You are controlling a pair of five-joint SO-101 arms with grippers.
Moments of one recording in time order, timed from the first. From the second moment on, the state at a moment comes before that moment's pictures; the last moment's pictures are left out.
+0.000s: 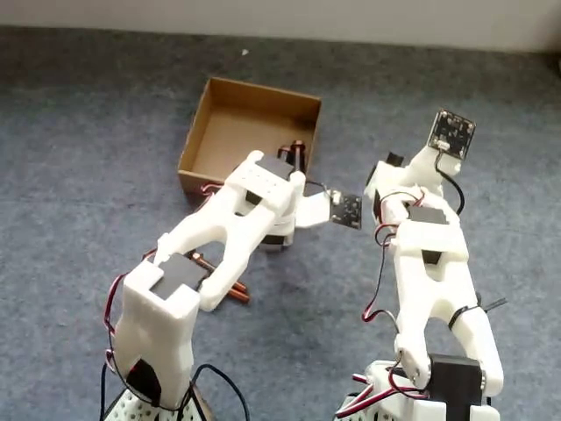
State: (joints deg) left arm 24.8 25.8 -0.3 74.2 -57.0; right arm -1.1 -15.8 43.6 21.9 -15.2
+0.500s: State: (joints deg) left arm 24.9 -9.0 18.8 71.0 -35.0; right arm -1.1 -15.8 43.6 21.9 -15.2
